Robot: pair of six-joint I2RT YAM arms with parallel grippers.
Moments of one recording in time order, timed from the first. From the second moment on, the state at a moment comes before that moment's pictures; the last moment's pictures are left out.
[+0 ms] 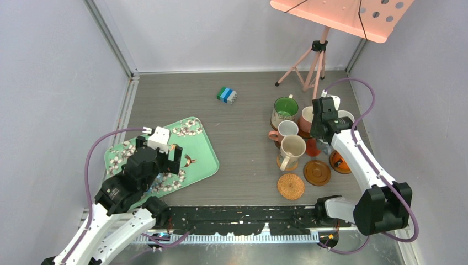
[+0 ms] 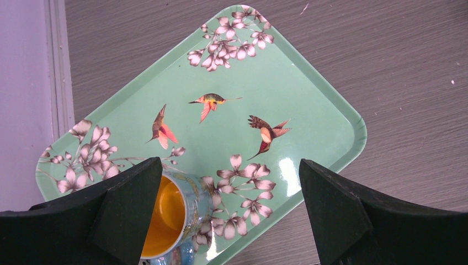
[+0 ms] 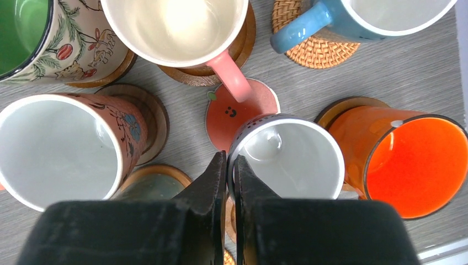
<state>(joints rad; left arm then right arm) -0.64 0.47 0.81 -0.87 -0.43 -0.08 0.15 1.23 0.97 -0.69 0.35 0.35</state>
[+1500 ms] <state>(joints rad) -0.64 0.47 0.81 -0.87 -0.43 -0.08 0.11 1.34 0.91 -0.57 0.24 0.37</state>
